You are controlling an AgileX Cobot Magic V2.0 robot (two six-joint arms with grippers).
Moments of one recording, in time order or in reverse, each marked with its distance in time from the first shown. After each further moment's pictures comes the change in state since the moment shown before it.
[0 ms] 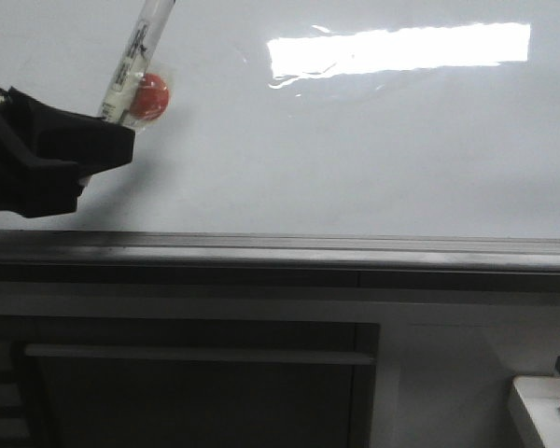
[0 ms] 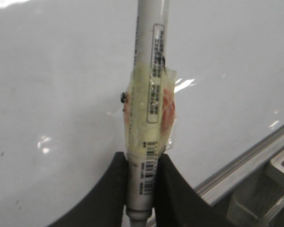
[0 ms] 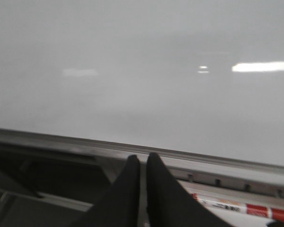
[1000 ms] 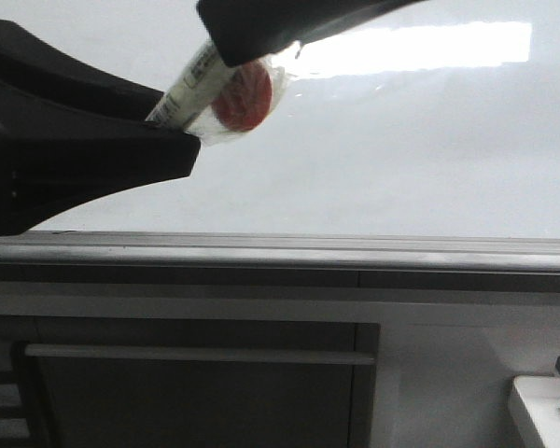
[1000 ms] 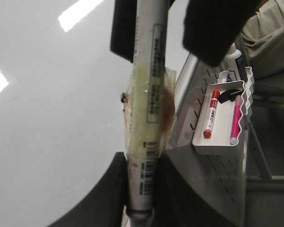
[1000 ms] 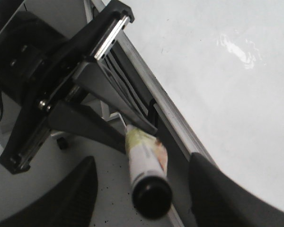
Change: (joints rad) left arm 0.000 -0.107 0.000 0.583 -0.046 0.093; right arm 0.726 0.668 -0.347 0.068 -0.243 -0.322
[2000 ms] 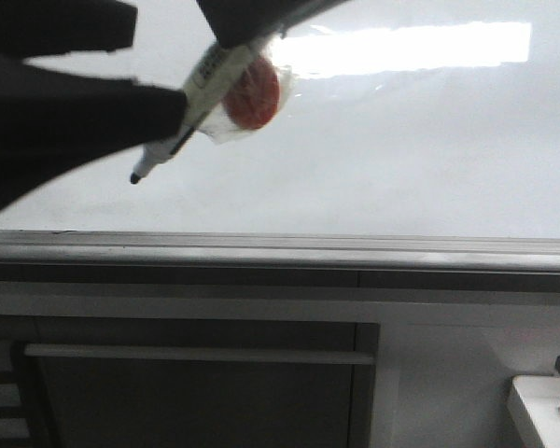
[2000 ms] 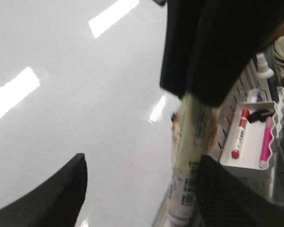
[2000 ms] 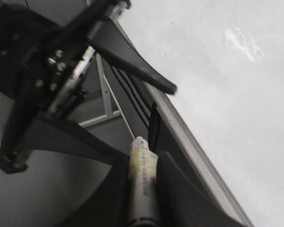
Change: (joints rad) left arm 0.000 -0.107 0.002 -0.114 0.028 -0.007; right arm -0.017 0.046 -0.054 0.005 0.040 0.000
